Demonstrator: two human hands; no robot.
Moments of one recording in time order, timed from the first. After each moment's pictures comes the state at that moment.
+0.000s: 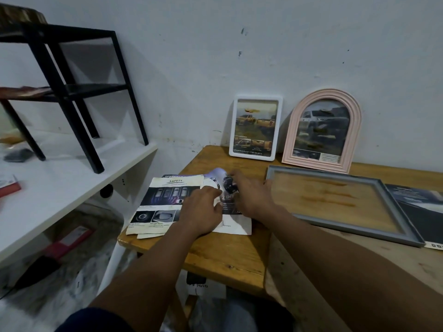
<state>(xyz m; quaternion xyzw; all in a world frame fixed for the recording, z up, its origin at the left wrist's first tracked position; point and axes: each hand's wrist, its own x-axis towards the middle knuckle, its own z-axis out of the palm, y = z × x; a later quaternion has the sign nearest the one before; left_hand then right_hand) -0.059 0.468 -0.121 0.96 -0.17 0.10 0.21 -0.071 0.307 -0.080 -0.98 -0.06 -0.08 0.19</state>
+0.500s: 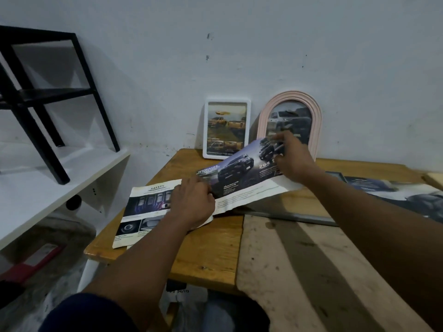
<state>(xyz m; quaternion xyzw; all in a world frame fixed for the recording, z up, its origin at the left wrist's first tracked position) -0.050 0.417 -0.097 0.97 -0.17 0.13 0.14 -0.083 0.160 -0.020 -0.89 0.06 -0.20 0.39</state>
